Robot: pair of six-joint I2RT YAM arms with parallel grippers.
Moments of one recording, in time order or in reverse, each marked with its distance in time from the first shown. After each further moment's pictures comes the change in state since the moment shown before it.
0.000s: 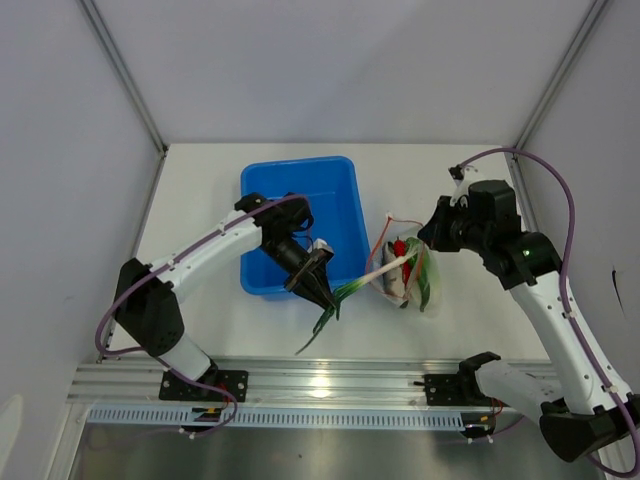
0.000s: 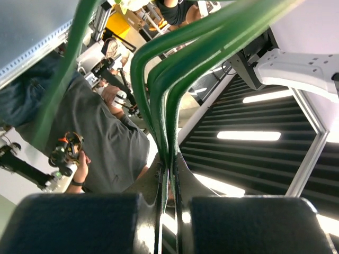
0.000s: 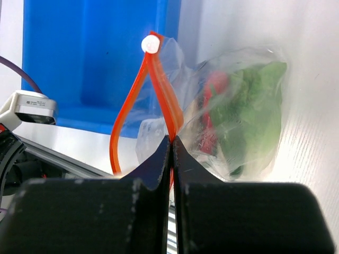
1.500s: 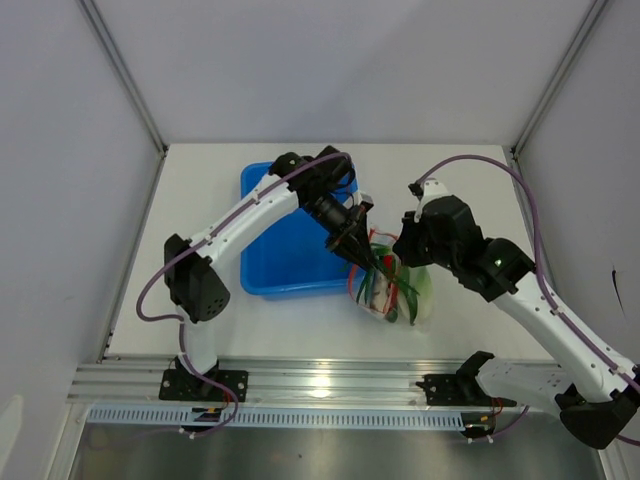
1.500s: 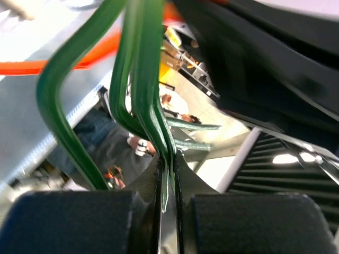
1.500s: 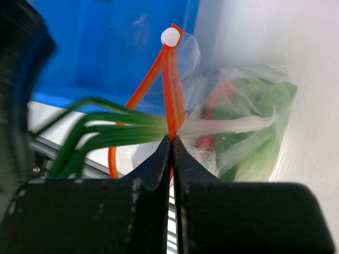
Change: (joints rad) left arm -0.062 0.338 0.666 -0.010 -0.171 0.004; right arm 0.344 0.021 -0.034 0.028 0.275 0.051
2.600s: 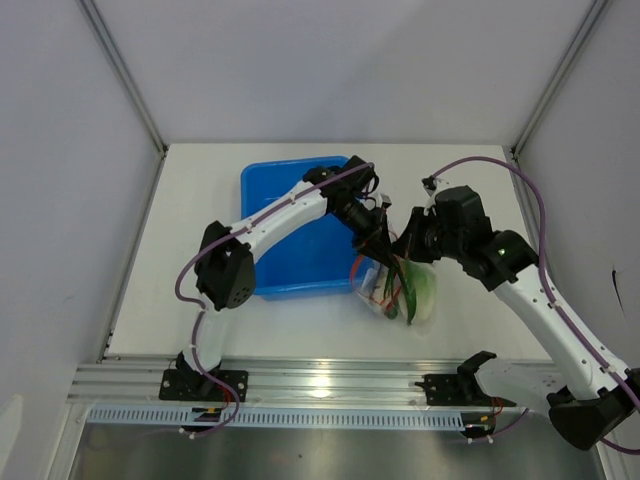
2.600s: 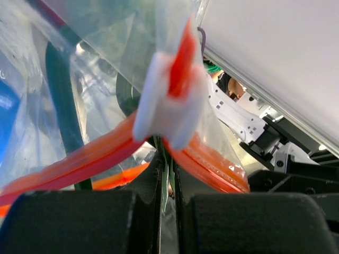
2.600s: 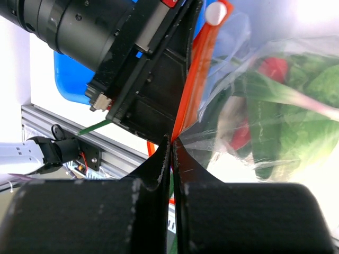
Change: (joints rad) left arm -0.031 0.189 -0.050 0.292 -0.136 -0.052; right arm -0.145 0.024 0.005 -0.010 -0.256 0.166
